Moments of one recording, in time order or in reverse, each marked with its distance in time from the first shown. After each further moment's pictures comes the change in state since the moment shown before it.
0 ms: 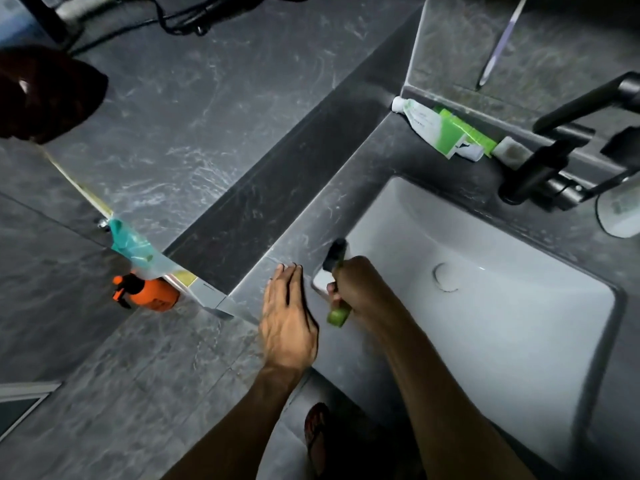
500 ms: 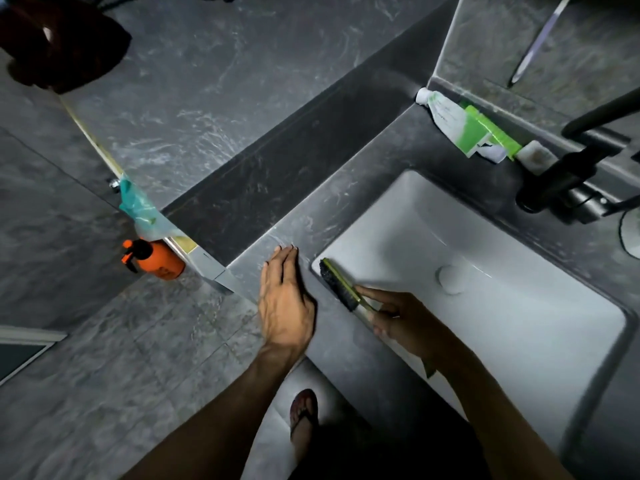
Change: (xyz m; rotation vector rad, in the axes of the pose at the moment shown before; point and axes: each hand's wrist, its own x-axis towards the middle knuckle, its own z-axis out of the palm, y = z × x) left_hand 0.001 0.022 0.003 -0.112 0.116 -0.168; right_hand -0.011 0.086 -0.089 -0.357 -0.306 -0.287
